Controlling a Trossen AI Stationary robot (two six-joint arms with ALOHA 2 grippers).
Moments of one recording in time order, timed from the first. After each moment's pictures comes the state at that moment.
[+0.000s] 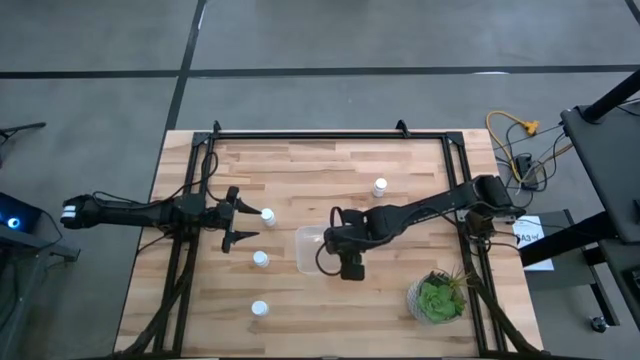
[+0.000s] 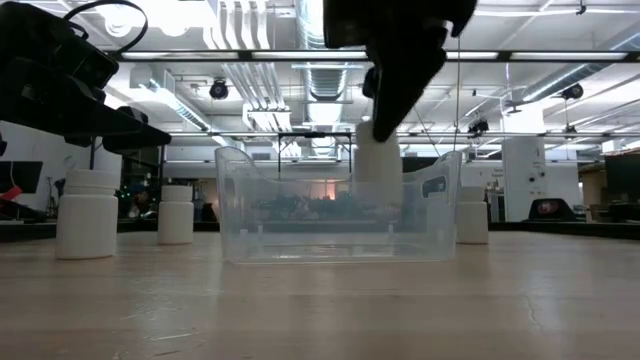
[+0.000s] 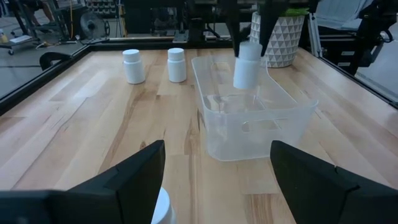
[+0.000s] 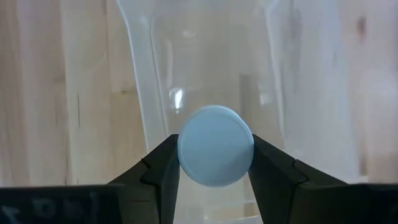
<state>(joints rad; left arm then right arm) 0.00 0.32 0.01 0.04 0.03 0.01 0.22 1.88 1.51 -0.87 0.06 0.30</state>
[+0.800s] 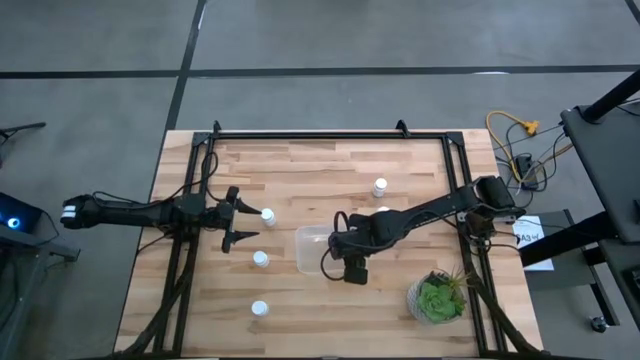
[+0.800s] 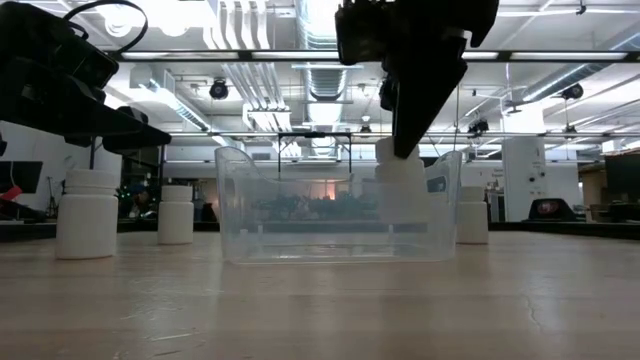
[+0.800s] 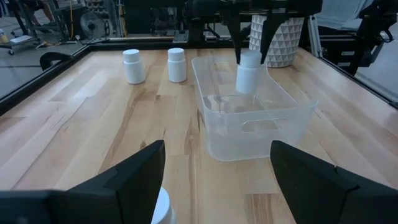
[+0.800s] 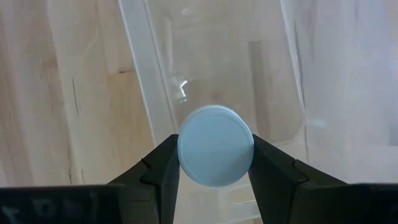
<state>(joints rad) 0.00 0.32 0.01 0.04 0.03 0.01 0.25 1.87 1.45 -0.86 0.05 0.40</state>
